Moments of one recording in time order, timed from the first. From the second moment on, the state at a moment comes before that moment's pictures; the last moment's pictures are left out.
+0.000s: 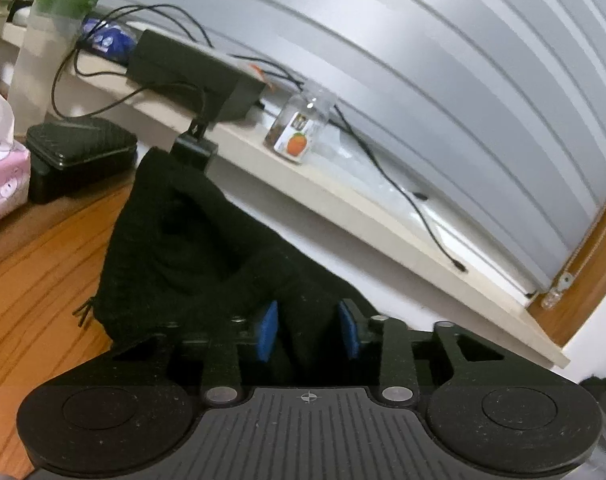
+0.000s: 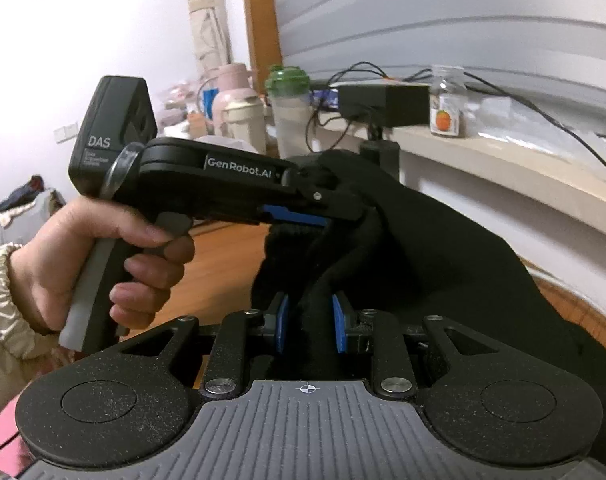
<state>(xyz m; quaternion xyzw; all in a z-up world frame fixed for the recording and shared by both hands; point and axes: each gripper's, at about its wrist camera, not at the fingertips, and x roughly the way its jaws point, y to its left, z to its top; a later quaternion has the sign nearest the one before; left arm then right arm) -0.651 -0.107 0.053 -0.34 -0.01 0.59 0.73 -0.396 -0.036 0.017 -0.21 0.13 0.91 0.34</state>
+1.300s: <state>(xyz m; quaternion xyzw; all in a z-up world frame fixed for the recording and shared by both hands) -0.776 -0.312 0.031 -0.35 0.02 0.65 0.68 -0.386 0.127 0.005 -0.28 0.13 0.85 0.42</state>
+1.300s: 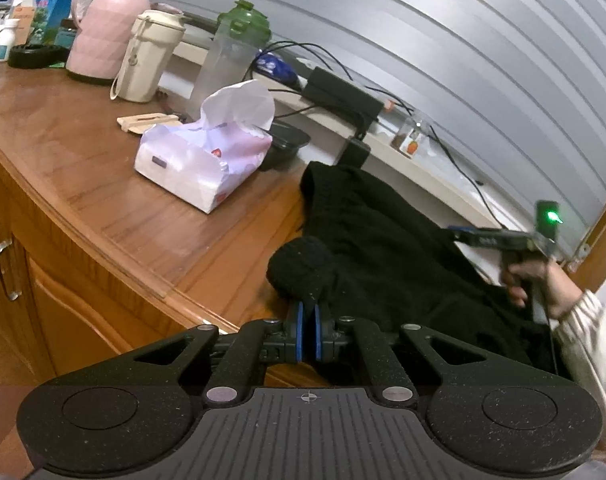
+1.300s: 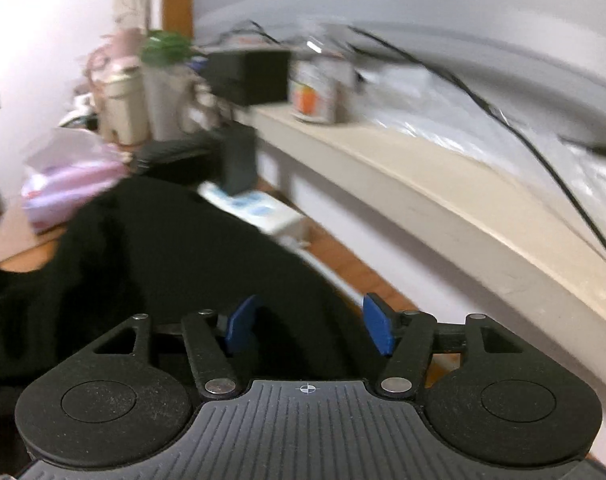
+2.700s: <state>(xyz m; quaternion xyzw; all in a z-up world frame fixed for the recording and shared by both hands) -0.723 -0.261 0.089 -0.24 0.09 0.66 0.71 -0.234 -0.006 0.142 -0.23 0.00 0.85 0.47</state>
